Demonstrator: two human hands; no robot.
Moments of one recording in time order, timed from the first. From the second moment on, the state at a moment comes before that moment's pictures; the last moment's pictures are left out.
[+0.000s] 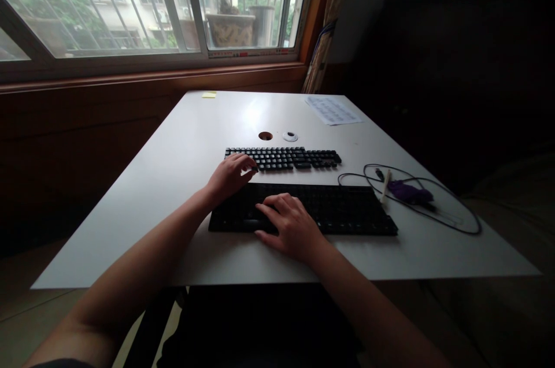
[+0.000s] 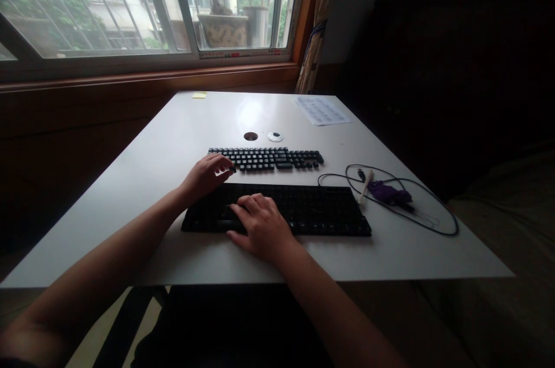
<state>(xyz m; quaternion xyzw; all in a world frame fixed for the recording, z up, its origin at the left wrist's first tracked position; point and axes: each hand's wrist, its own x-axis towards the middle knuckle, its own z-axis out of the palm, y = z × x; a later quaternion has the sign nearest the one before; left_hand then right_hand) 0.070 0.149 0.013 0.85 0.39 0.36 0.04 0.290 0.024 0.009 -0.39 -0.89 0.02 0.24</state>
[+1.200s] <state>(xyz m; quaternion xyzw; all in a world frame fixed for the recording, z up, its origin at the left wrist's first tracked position) 0.063 0.064 0.025 0.87 0.38 0.24 0.20 0.300 0.025 0.019 -0.43 -0.78 0.03 0.46</state>
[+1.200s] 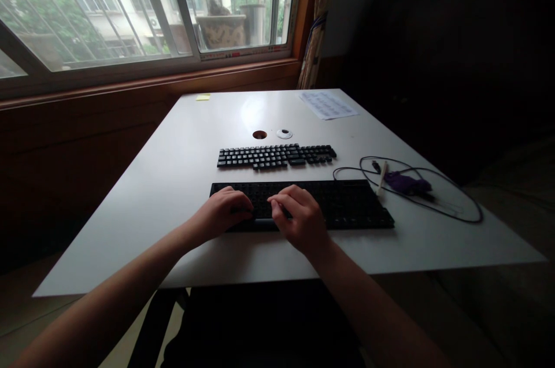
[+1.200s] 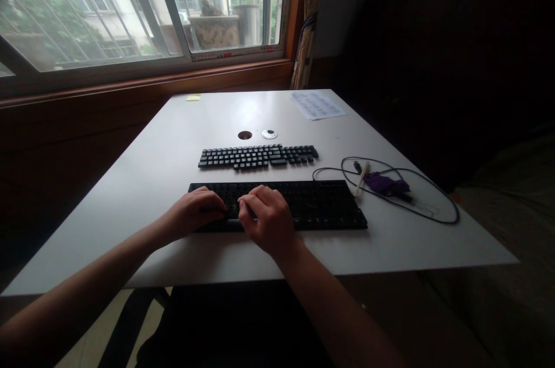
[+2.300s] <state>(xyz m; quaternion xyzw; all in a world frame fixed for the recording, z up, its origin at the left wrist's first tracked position) 0.038 0.062 0.038 0.91 0.34 0.20 0.12 0.299 0.028 0.015 -0.37 -0.86 0.03 0.35</state>
